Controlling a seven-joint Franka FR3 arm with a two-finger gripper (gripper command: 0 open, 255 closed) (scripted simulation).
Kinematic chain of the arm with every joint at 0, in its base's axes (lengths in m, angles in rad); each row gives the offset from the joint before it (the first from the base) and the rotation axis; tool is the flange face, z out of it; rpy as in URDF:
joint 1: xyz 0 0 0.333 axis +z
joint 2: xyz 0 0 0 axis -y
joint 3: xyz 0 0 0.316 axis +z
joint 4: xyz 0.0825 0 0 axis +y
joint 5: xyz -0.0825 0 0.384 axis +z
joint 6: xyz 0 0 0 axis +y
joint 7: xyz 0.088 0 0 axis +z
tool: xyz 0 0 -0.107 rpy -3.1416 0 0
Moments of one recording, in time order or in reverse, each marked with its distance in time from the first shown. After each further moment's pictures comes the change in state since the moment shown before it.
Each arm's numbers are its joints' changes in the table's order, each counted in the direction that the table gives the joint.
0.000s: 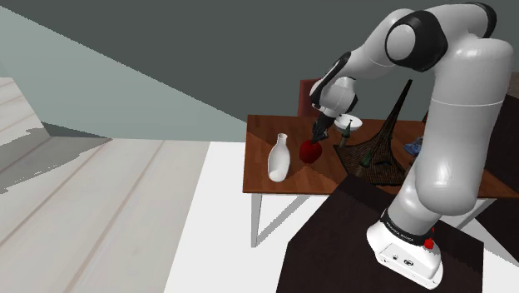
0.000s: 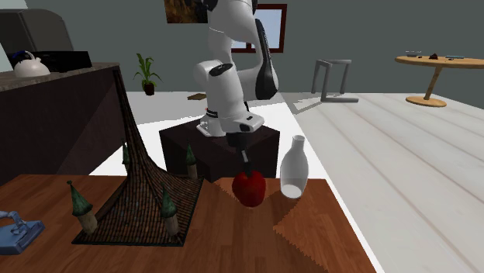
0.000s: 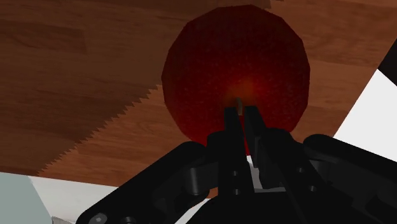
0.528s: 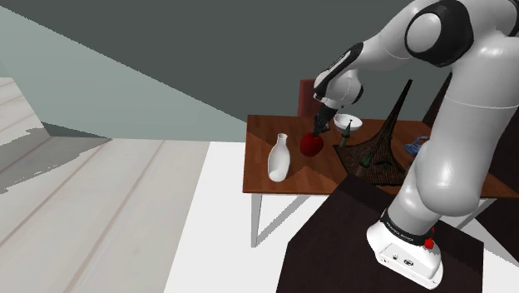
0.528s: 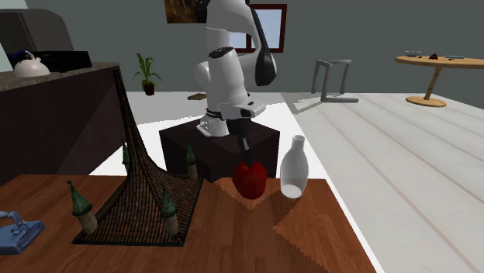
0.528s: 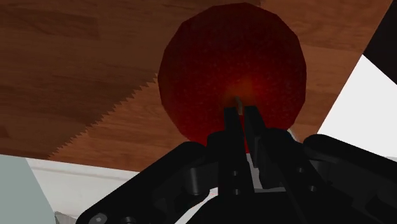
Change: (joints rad) arm 0.051 0.113 -0.066 0.004 -0.165 0.053 -0.134
